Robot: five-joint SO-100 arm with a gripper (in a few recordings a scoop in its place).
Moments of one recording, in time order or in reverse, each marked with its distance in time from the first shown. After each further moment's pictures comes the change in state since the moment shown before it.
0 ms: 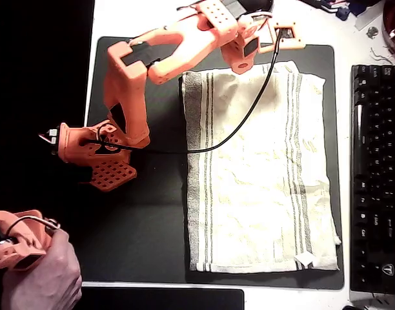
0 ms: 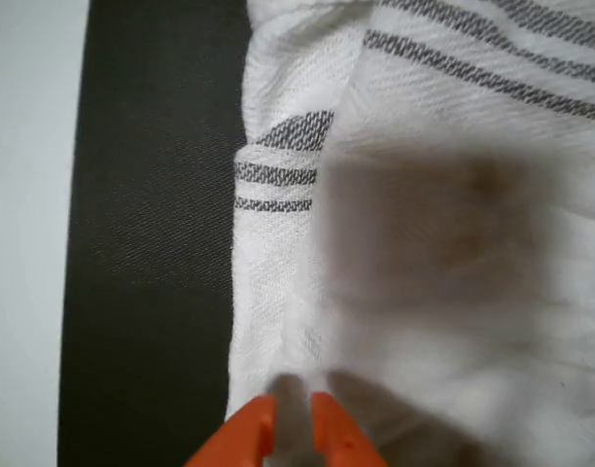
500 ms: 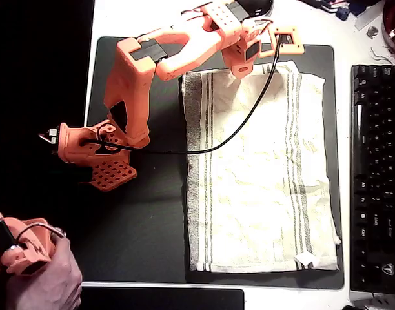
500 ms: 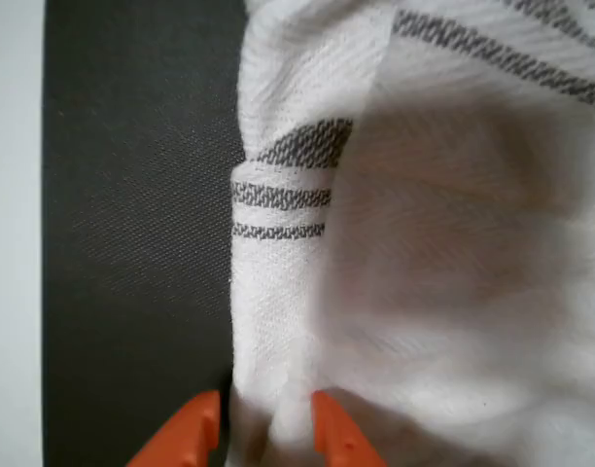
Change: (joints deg) arm -0.3 -4.0 1.5 -3.4 1.1
